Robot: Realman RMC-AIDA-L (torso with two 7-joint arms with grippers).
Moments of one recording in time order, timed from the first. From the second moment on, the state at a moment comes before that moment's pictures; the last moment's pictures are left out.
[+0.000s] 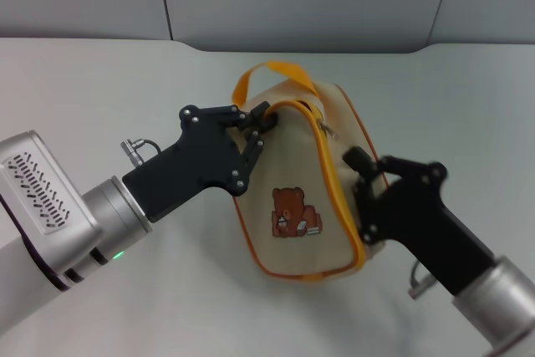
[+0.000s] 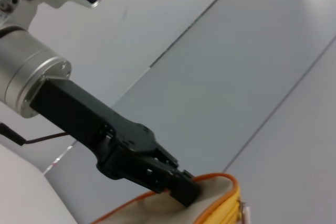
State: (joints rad) left arm -0.61 -2.08 -0.15 -0.09 2.28 1.47 -0.13; right arm 0.33 2.09 0.28 0.36 -2.30 -1.45 -0.68
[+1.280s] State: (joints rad) left arm -0.61 -2.08 -0.15 -0.08 2.28 1.48 -0.13; right arm 0.35 2.09 0.34 0.35 -2.30 -1.41 -0.66
